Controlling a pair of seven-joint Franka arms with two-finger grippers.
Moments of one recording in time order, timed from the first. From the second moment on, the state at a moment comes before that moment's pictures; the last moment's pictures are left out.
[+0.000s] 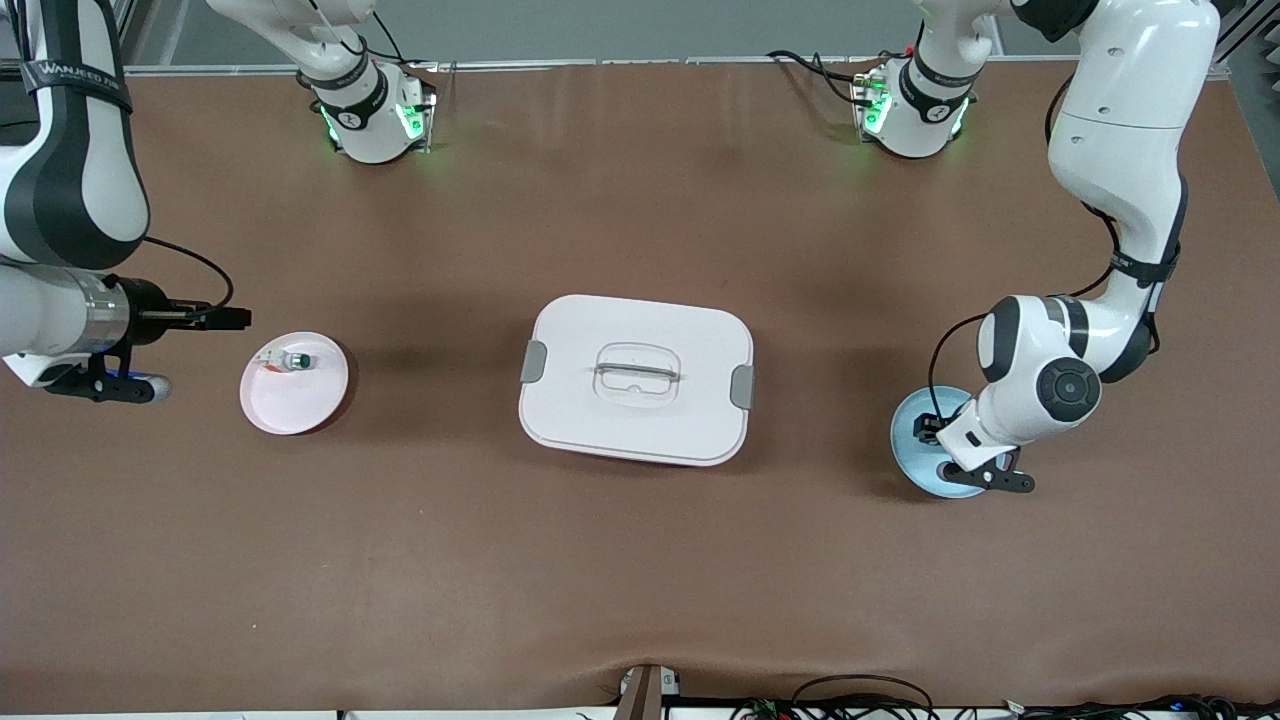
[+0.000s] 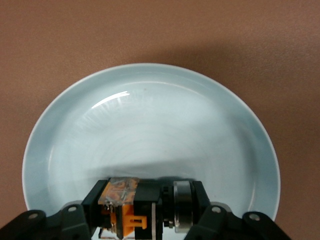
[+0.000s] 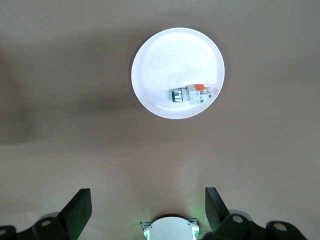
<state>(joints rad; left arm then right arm) -0.05 0.63 -0.03 -1.83 0.07 2.41 0.06 -0.08 0.24 0.01 -1.64 0.02 1.49 0.06</state>
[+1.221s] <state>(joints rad) -0.04 0.54 -0.03 -1.81 0.04 2.29 0.02 -0.08 0.24 0.01 -1.65 0.02 1.49 0.05</state>
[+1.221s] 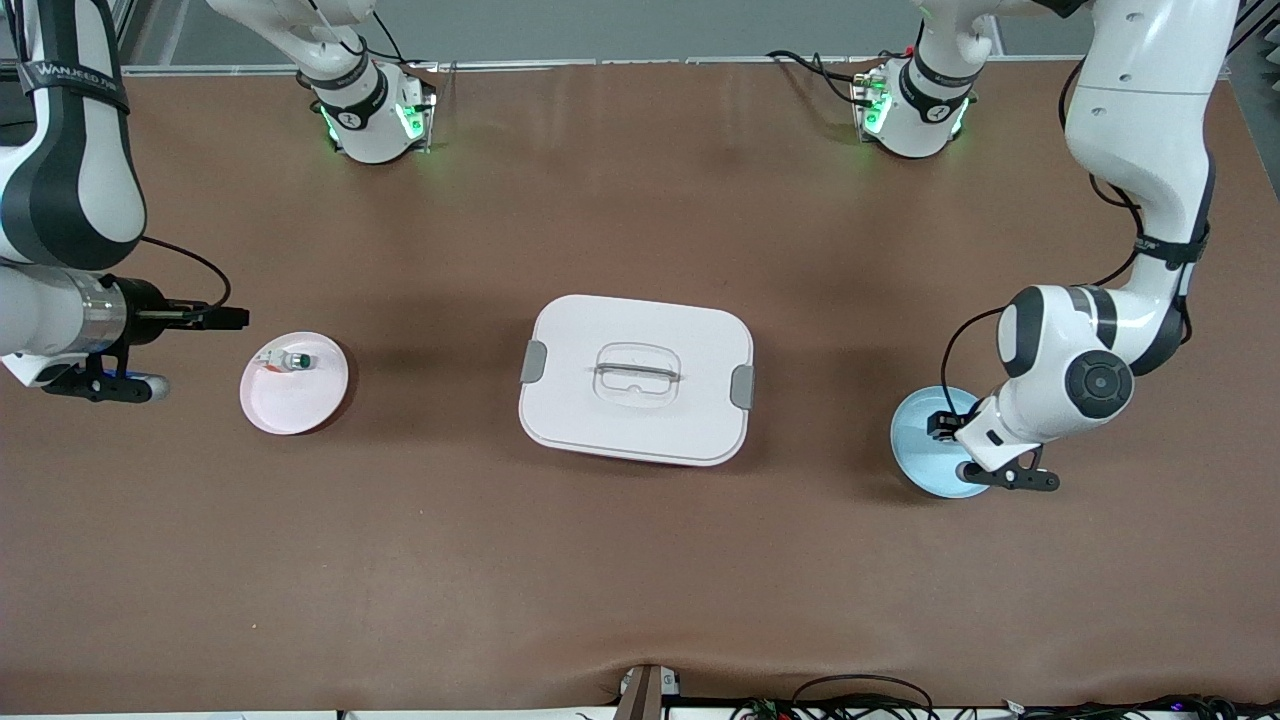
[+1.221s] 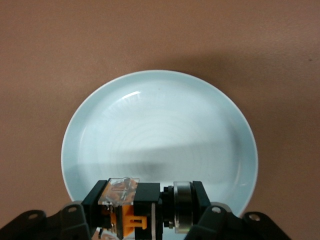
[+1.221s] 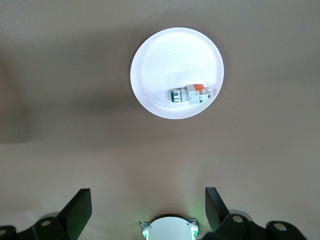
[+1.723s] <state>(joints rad) -0.05 0.39 -0.09 -1.76 -0.05 2.03 -0.11 -0.08 0.24 0.01 -1.65 0.02 1.49 0.05</state>
